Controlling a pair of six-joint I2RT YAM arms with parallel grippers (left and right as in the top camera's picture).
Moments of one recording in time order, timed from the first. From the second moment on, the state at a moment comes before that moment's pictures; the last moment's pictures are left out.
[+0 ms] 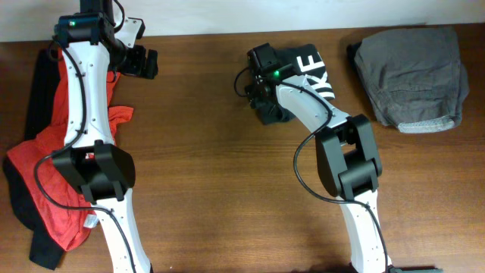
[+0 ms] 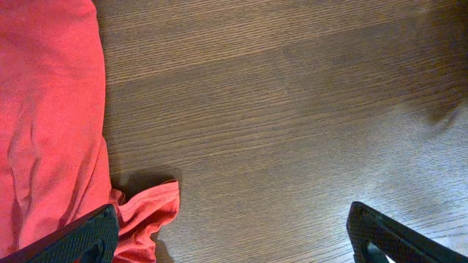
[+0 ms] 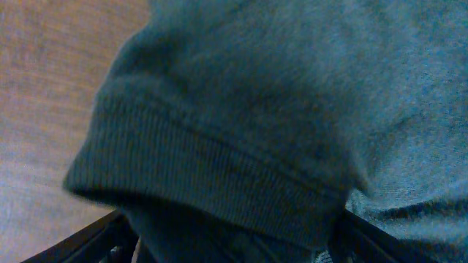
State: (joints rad) left arm 0.07 2.38 2.57 -1.41 0.13 0.26; right arm 0.39 2.38 1.93 -0.66 0.19 0.05
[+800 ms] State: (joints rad) left arm 0.07 2.38 2.57 -1.42 0.13 0.26; right arm 0.21 2.43 2.05 -0.89 0.36 0.11
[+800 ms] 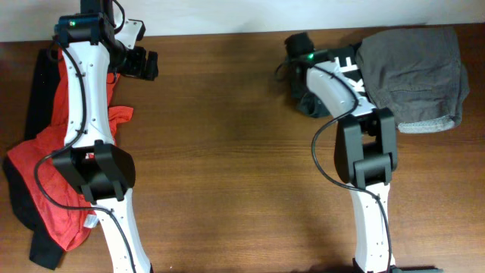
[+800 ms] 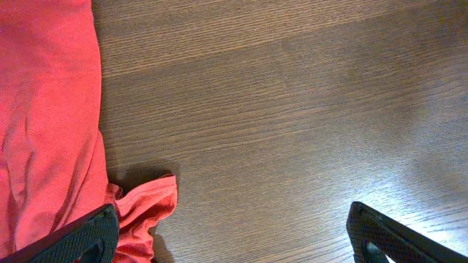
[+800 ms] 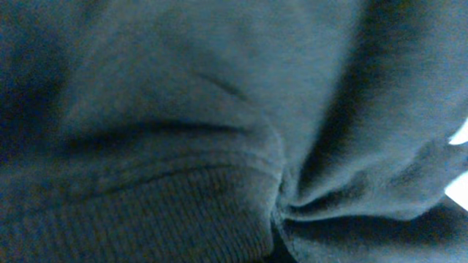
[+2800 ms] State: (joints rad) left arm 0.07 2.43 2.57 -1.39 0.13 0.22; right arm -0.39 2.58 2.73 -0.94 0.27 -0.33
